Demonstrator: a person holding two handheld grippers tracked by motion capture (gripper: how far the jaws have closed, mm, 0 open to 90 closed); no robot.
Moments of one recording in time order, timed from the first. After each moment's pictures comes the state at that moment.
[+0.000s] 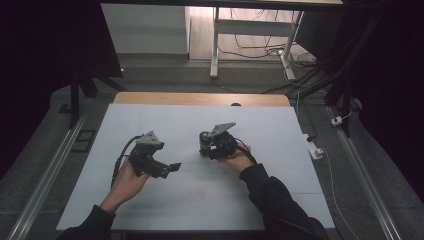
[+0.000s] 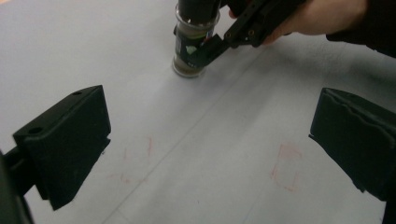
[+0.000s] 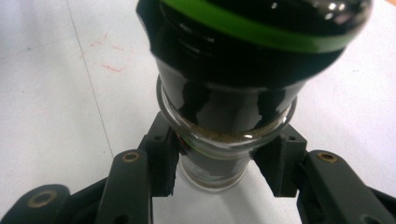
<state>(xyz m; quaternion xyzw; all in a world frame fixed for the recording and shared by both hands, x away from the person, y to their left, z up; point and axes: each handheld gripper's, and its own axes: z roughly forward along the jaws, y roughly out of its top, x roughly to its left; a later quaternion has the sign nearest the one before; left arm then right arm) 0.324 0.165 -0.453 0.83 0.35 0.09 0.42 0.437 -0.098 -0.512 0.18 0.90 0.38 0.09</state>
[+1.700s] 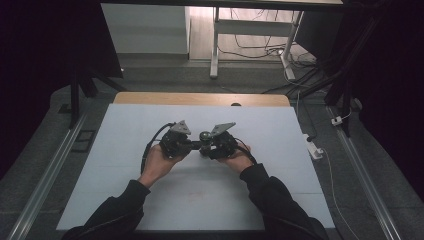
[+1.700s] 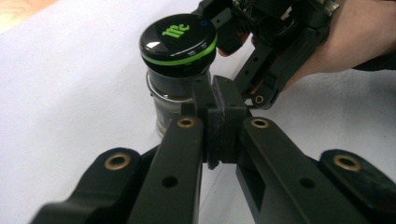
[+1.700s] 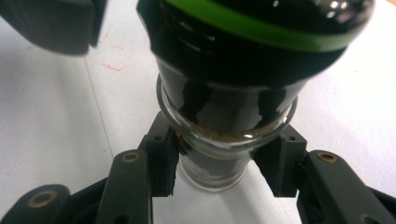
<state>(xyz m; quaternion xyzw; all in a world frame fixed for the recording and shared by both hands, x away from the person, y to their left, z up) 0.382 0.104 -0.462 0.86 0.28 0.08 0.41 0.438 -0.098 -0.512 0.17 0.90 0.38 0.09</state>
